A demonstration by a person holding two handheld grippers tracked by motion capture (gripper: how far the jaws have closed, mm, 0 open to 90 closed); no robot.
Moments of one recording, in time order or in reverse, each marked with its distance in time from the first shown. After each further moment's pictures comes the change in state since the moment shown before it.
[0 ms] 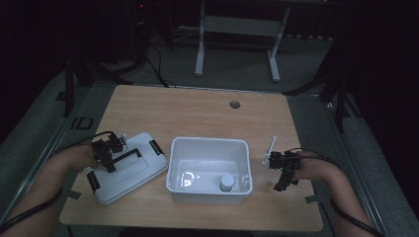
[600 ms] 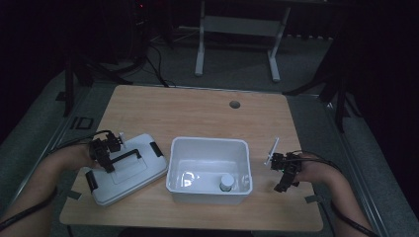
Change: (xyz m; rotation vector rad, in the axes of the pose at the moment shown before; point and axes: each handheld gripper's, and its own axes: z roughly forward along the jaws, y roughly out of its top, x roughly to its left) left arm -0.003 -0.009 -0.015 -0.036 -0.028 0.028; right arm -0.001 -0.008 0.008 -0.026 -0.014 0.032
